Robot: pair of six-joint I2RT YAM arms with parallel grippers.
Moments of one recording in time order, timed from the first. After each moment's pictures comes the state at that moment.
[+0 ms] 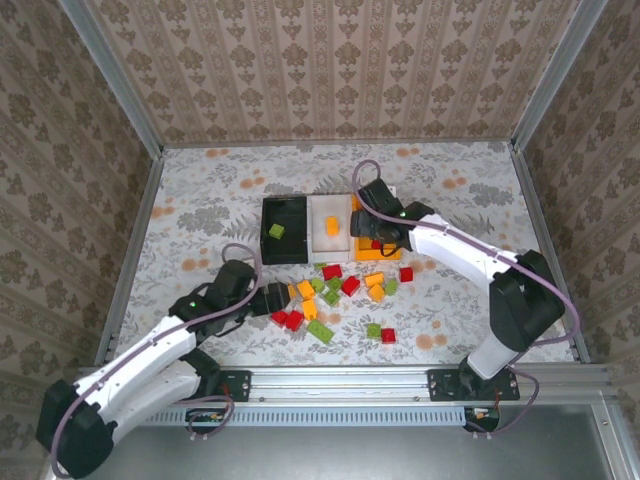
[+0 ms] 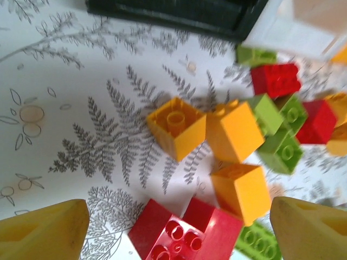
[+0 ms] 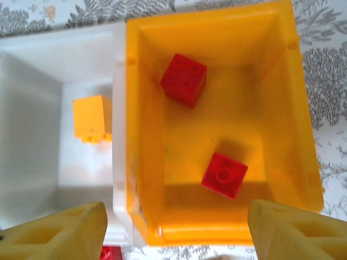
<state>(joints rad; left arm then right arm) -0.70 0.81 0.45 -0.54 0.04 -0.74 0.58 1.61 1.21 -0.57 0.26 0.61</state>
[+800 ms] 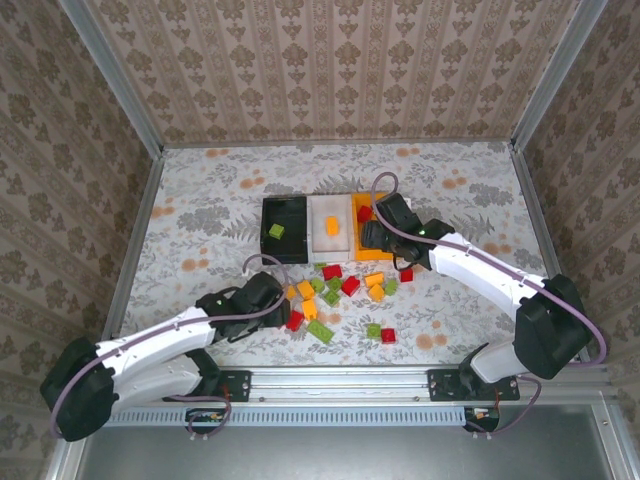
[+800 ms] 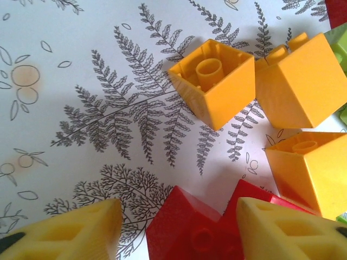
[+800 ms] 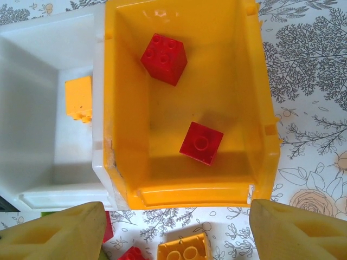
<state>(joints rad) -0.90 0.97 0.44 -0.53 -0.15 -0.80 0.57 1.44 1.04 -0.53 0.25 0.64</state>
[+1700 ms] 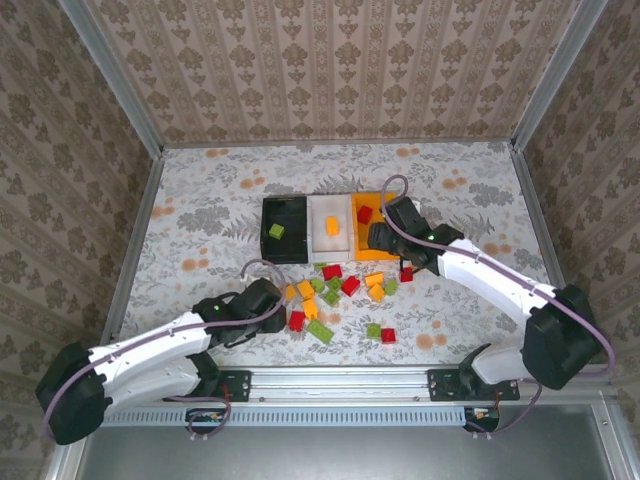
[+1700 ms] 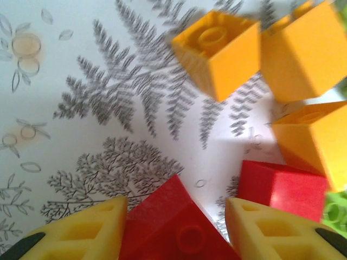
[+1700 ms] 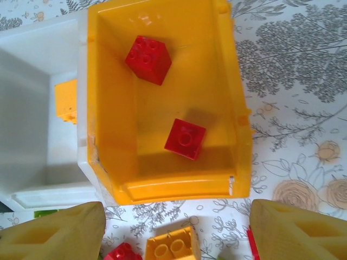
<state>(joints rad) -0.94 0.93 0.45 -0.60 -0.16 -0.82 0.55 1.35 0.97 -0.53 0.26 0.66</state>
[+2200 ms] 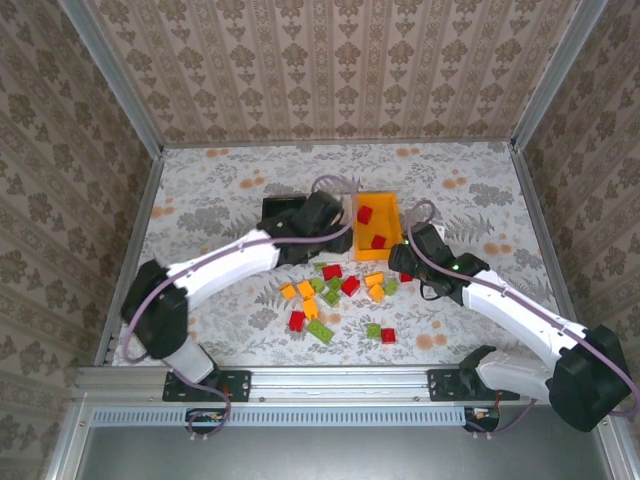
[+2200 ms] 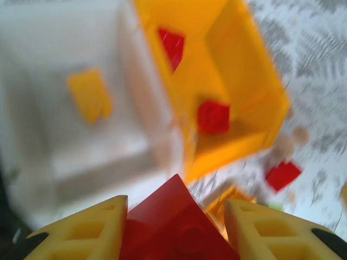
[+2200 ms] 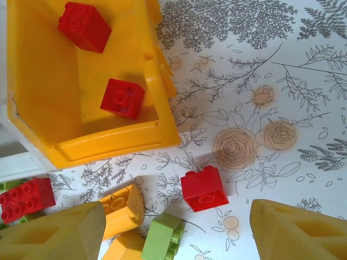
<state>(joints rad) -0.88 1.66 1.30 -0.44 -0.06 -0.54 0.53 1.11 0.73 -0.54 0.28 0.71</state>
